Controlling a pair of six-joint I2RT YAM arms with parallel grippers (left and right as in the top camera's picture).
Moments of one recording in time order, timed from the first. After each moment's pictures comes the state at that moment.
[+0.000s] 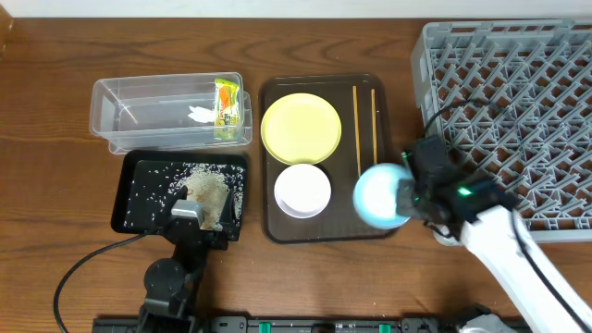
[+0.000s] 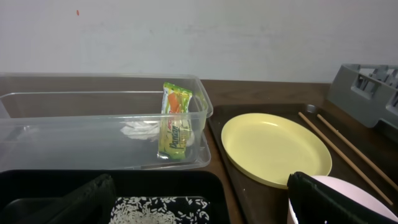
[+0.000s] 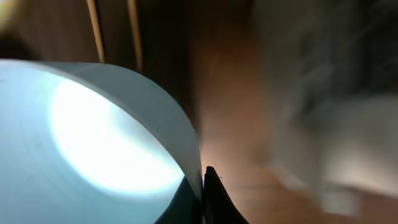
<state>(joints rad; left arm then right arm) -0.19 0.01 0.02 -0.11 -0.03 -0.12 0.41 1.23 0.96 -0.96 0.18 0.52</state>
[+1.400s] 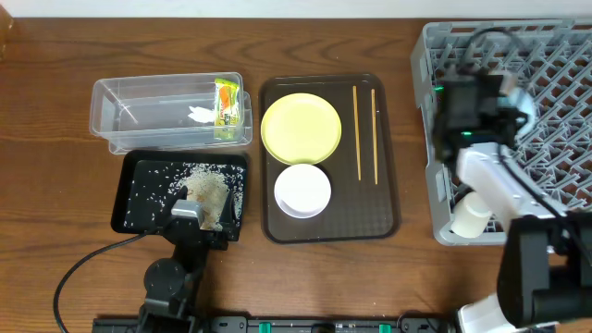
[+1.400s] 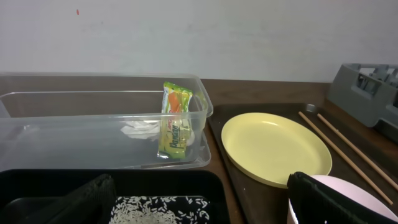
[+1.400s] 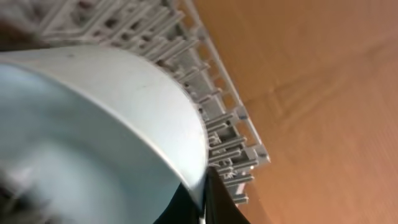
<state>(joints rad) -0.19 0.01 0.02 -0.11 -0.03 -0.12 0.14 1.72 1.03 -0.19 1.22 -0.12</state>
